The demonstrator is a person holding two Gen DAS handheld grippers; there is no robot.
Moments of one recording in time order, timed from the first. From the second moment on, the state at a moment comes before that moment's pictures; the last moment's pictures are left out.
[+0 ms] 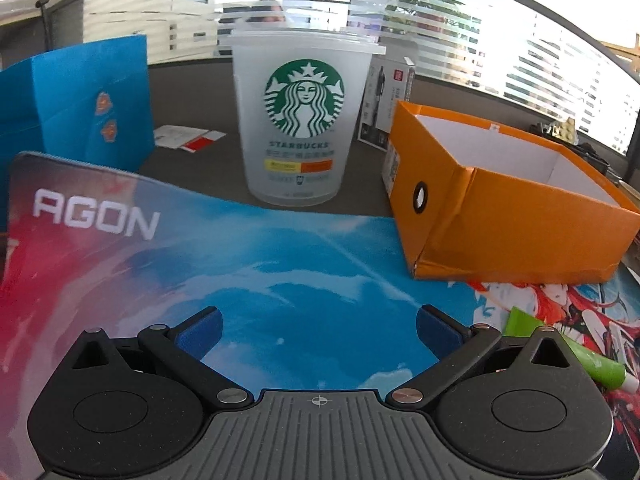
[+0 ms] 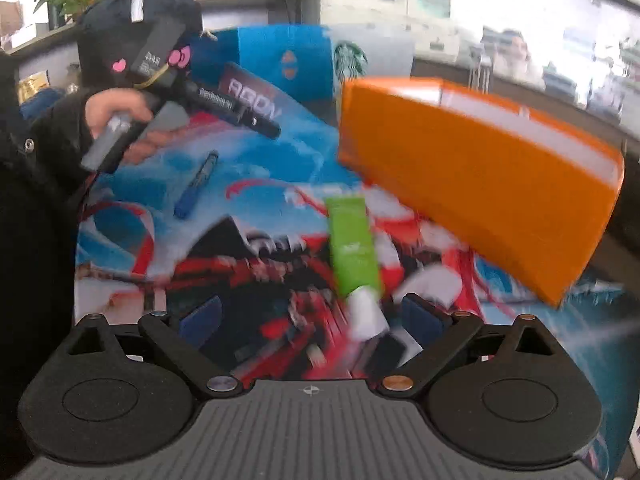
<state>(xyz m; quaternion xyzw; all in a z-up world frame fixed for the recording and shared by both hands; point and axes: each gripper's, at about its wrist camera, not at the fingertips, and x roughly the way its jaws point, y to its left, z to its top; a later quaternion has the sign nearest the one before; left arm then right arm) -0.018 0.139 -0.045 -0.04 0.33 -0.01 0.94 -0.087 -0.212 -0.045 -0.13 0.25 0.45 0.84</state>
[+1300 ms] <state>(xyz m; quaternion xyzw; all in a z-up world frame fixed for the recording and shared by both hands) -0.093 0.114 -0.074 0.01 0.31 0.00 0.95 -0.081 -0.141 -0.065 -0.14 0.27 0.30 0.91</state>
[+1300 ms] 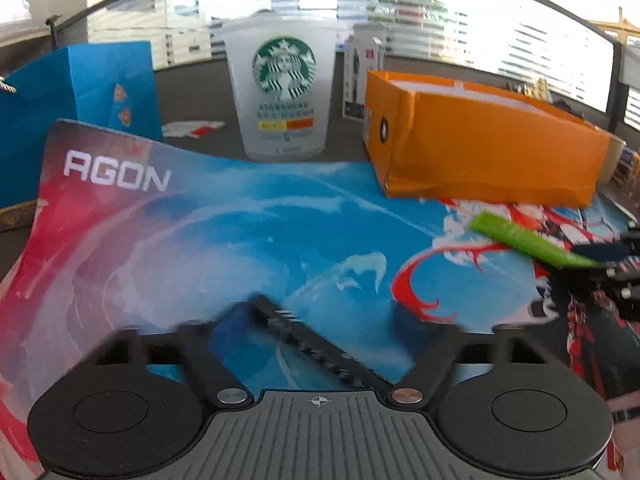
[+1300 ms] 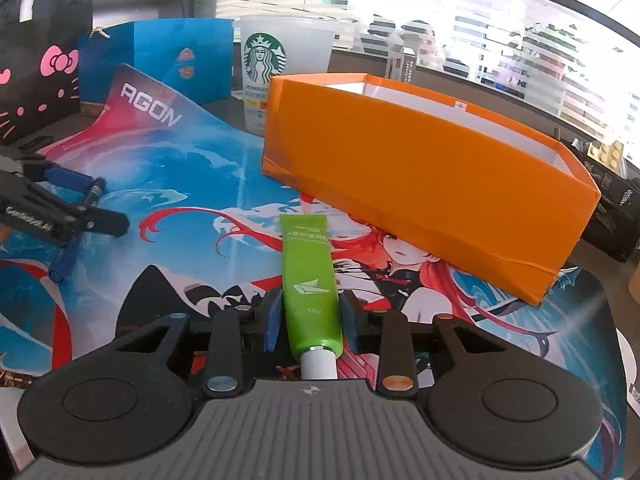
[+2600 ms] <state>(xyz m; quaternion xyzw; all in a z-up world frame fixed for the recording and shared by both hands) -0.059 0.075 -0.074 -0.01 0.32 -0.15 0.94 -0.079 -0.130 -0.063 -0.14 0.27 0.27 0.91</state>
